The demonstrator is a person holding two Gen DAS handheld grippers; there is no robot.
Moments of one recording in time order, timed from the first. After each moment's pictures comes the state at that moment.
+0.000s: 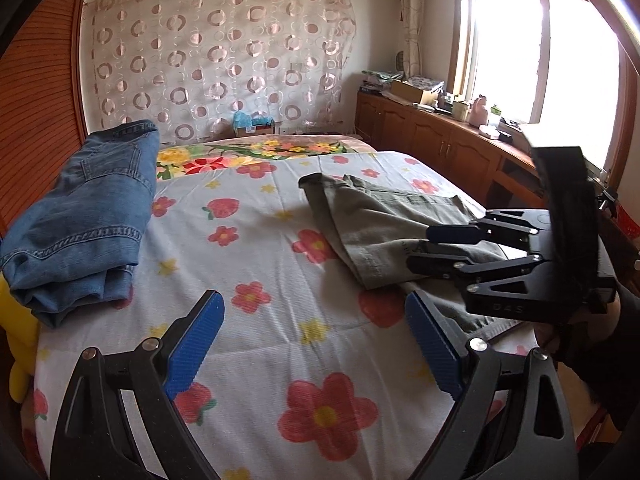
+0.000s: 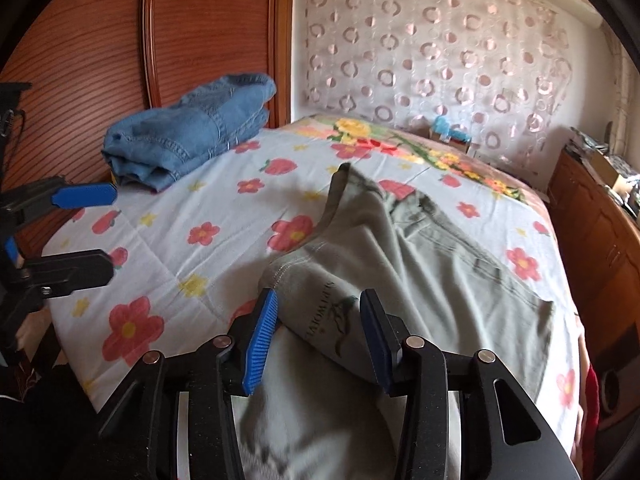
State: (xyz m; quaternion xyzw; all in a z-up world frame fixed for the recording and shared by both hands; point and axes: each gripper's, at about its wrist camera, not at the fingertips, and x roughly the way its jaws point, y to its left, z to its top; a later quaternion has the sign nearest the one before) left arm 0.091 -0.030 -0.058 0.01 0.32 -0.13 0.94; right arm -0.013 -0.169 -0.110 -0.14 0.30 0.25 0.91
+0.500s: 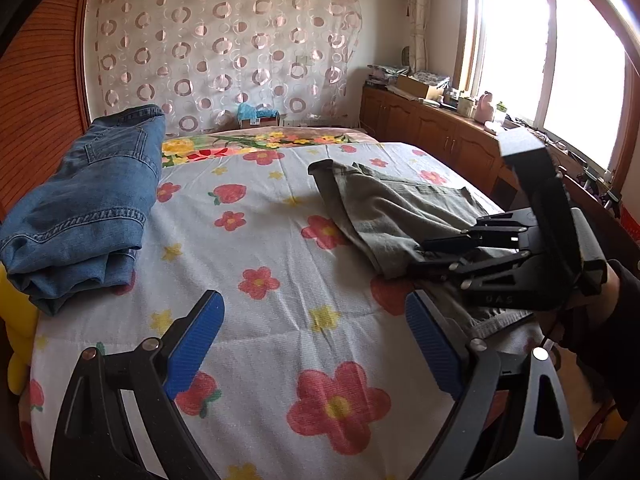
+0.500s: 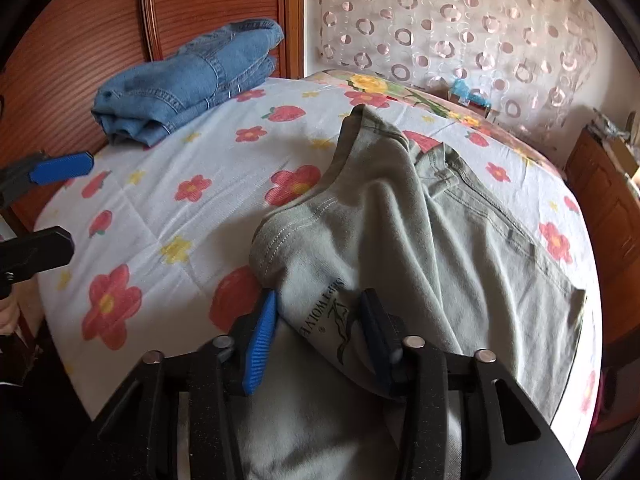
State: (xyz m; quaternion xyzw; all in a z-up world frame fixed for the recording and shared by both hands) left arm 0.094 -0.025 -0.070 0.01 0.33 -0.13 0.93; right arm 0.020 -0.160 -0.125 -0.15 0.36 0.27 0.88
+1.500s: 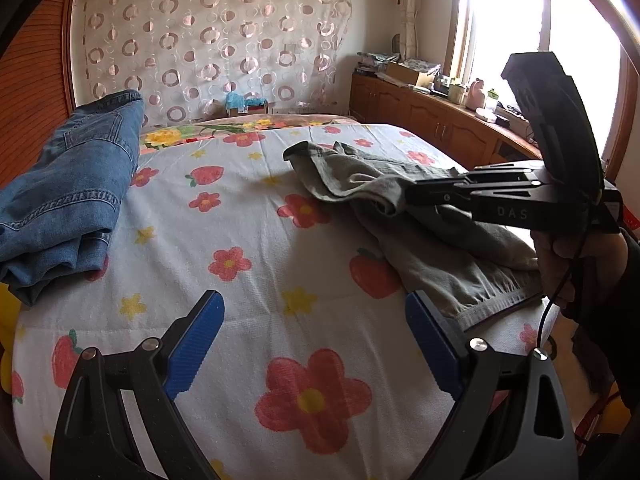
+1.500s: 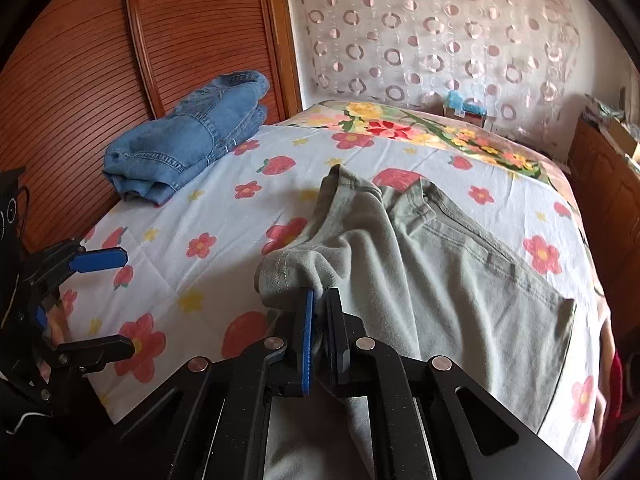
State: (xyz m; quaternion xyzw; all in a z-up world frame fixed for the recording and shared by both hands) left arm 0.090 -0.042 -0.084 0.01 0.35 -0.15 0.92; right arm 0.013 -0.184 -0.101 -0.08 0.33 0.28 0.90
